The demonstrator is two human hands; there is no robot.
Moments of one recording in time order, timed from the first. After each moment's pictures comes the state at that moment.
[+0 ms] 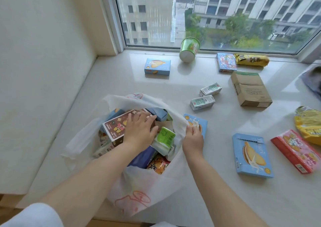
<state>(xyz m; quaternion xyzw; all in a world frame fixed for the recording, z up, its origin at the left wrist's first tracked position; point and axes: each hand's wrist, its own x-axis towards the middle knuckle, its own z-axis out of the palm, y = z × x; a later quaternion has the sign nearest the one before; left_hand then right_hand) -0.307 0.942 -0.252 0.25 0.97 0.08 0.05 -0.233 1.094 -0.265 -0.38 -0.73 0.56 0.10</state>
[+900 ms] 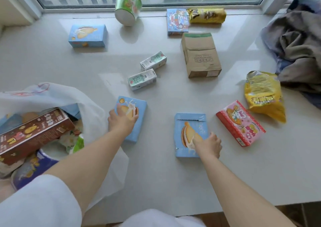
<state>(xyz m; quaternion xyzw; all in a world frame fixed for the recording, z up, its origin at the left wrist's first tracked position) -0.296 1.171 -0.357 -0.05 0.95 0.17 0.27 -0.120 1.372 -0.367 -0.61 -0.72 0.32 -0.11</state>
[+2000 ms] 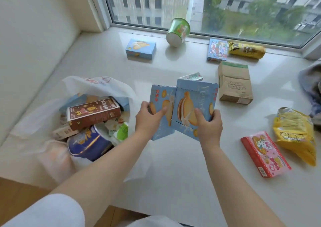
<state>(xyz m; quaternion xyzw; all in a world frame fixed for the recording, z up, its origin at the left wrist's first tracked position) -0.253 1.140 -0.251 -0.10 0.82 0.55 0.11 -0.195 1.292 -0.242 -0.35 -0.71 0.59 0.16</state>
